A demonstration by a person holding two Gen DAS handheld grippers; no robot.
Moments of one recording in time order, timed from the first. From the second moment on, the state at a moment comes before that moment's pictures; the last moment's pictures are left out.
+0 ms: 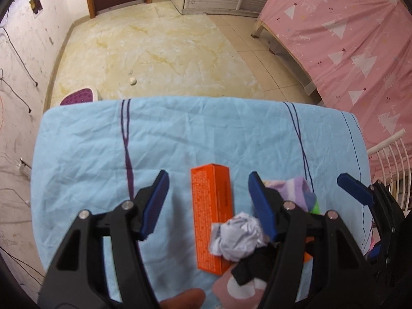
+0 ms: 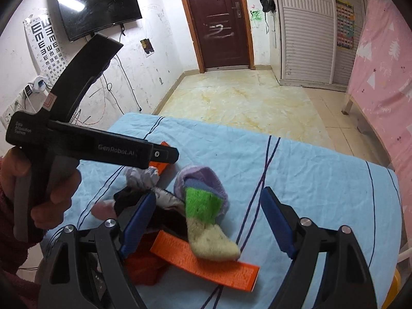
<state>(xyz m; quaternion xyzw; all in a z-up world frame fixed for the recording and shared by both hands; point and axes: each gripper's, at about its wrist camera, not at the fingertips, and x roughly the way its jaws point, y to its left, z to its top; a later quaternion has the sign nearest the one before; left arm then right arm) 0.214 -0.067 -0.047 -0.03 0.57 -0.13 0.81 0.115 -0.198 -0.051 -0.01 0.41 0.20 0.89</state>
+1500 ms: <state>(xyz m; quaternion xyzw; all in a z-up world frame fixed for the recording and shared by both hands) 0.131 -0.221 0.068 0.06 0.44 -0.22 0.87 -0.013 -0.393 0.013 0.10 0.27 0.03 0.96</state>
